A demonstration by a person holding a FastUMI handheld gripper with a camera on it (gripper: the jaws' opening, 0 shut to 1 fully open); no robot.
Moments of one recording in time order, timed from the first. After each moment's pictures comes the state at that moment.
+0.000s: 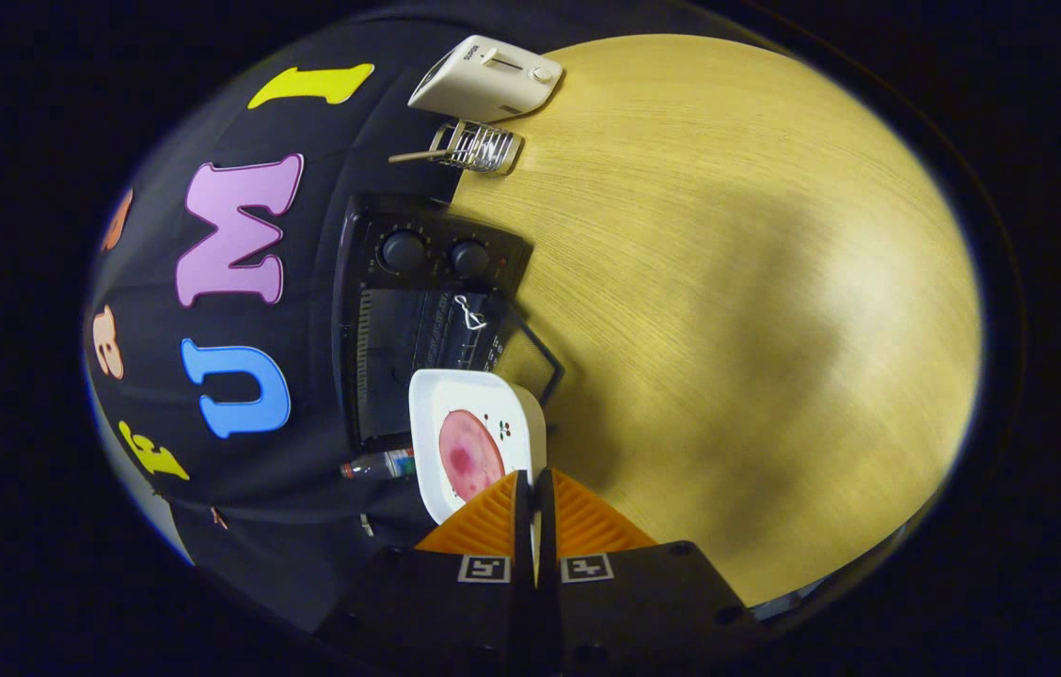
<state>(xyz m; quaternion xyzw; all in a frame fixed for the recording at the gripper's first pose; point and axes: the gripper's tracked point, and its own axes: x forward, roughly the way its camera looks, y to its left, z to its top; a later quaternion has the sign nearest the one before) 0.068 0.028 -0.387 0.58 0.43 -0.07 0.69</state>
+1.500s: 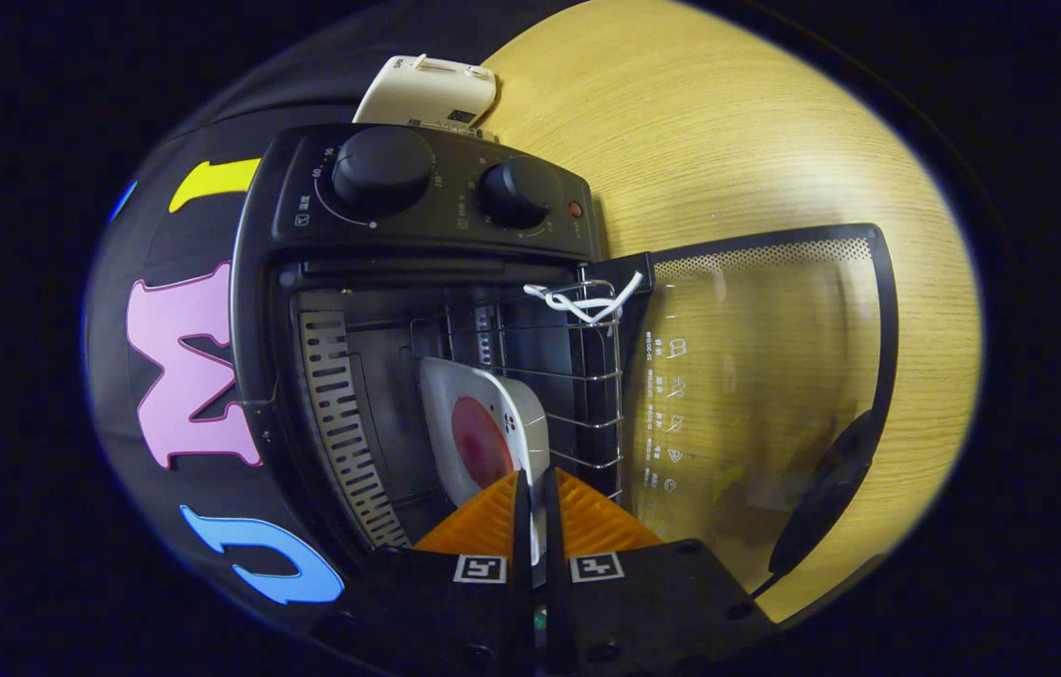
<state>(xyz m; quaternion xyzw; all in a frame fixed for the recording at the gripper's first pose) 0.260 0.125 -0.433 0.69 0.27 -0.23 0.62</state>
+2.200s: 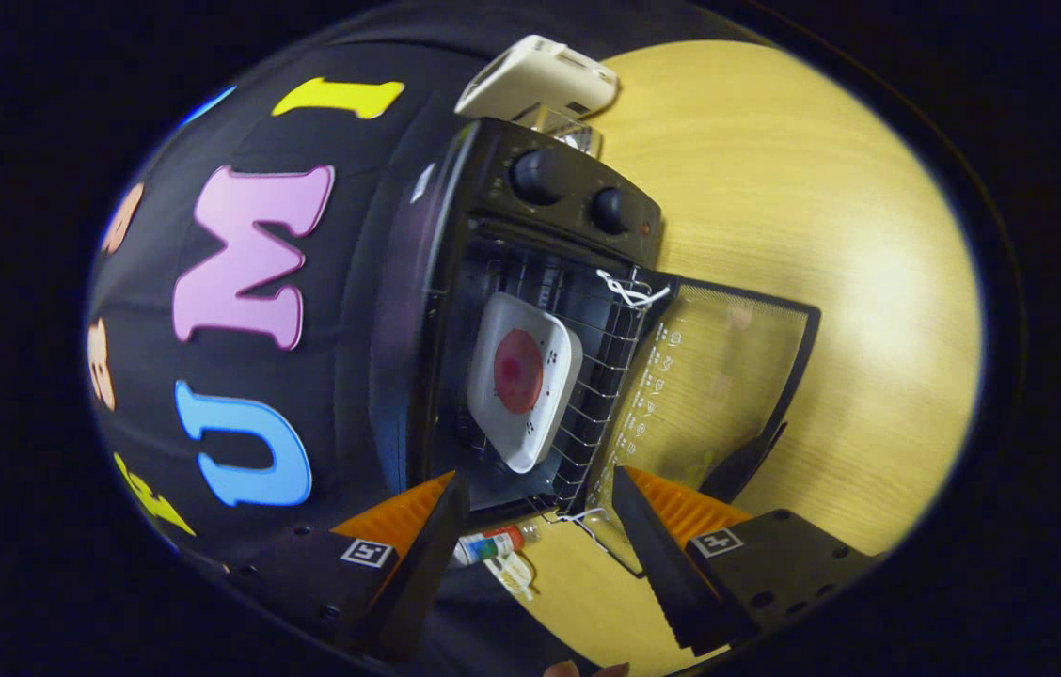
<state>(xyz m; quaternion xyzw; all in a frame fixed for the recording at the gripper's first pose) 0.190 0.136 -0.361 0.56 0.32 -0.11 0.75</state>
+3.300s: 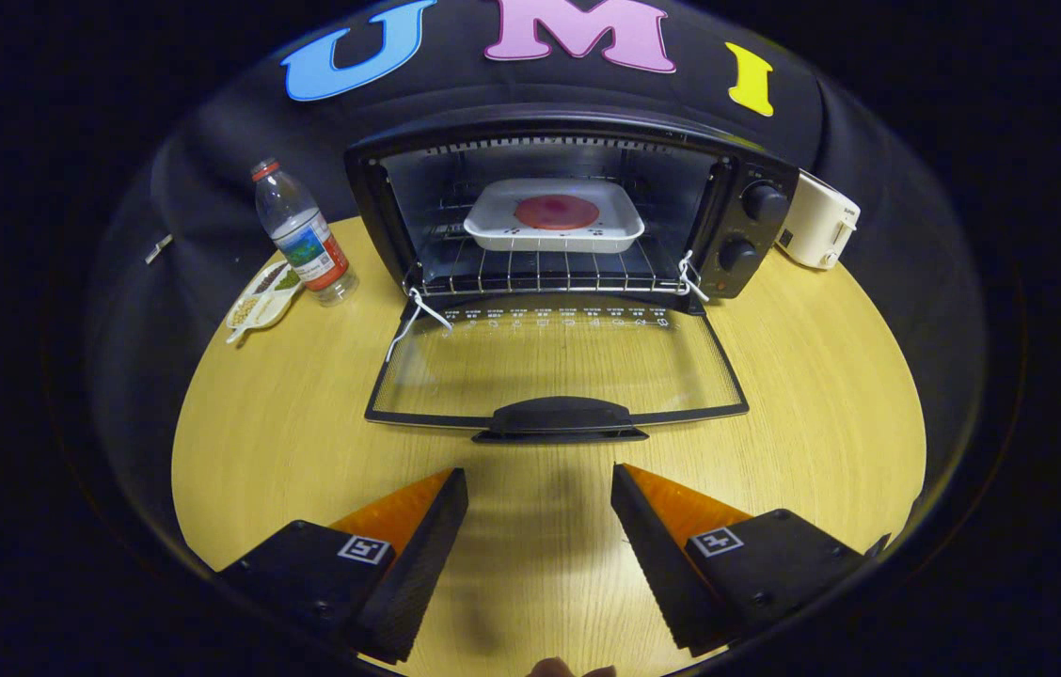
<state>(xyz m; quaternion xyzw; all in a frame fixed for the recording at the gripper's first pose) 0.083 0.147 -0.466 0.00 0.46 0.01 0.89</state>
